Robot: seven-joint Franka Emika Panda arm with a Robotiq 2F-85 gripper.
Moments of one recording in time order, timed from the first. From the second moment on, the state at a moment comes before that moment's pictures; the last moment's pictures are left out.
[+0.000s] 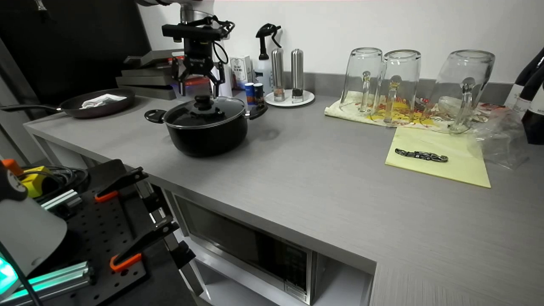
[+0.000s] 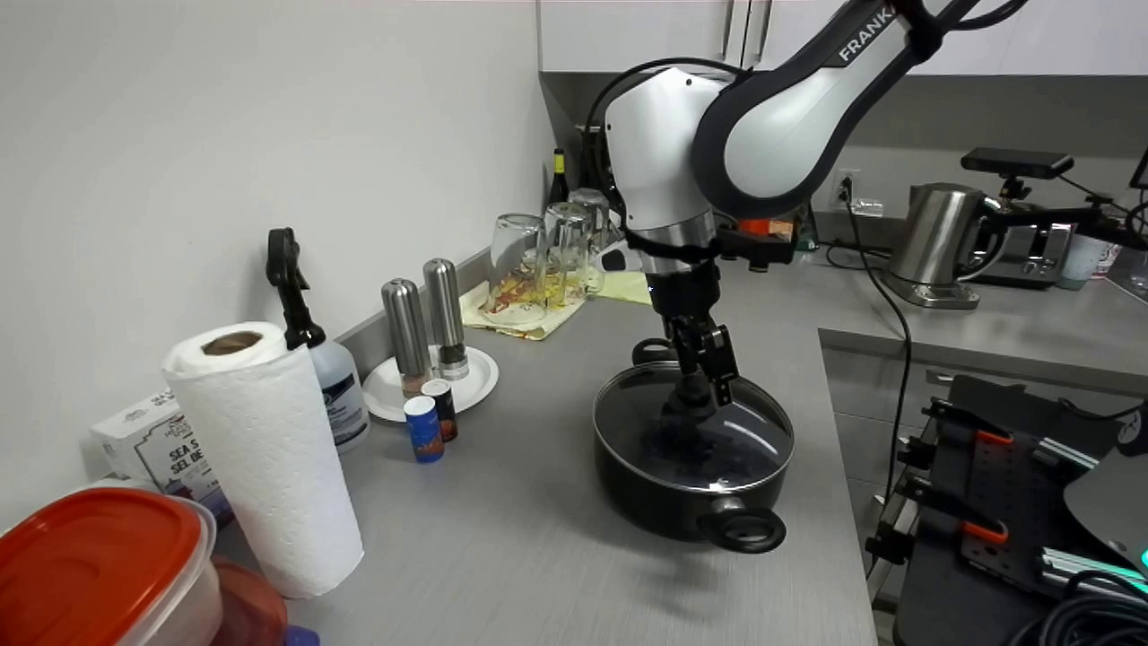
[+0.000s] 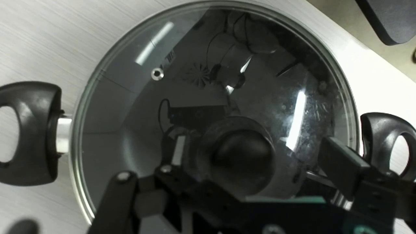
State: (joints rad) arm 0.19 0.28 0.24 -2.16 -0.10 2.15 -0.42
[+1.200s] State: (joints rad) arm 0.17 0.28 0.25 -2.15 -0.07 2.17 -0.48
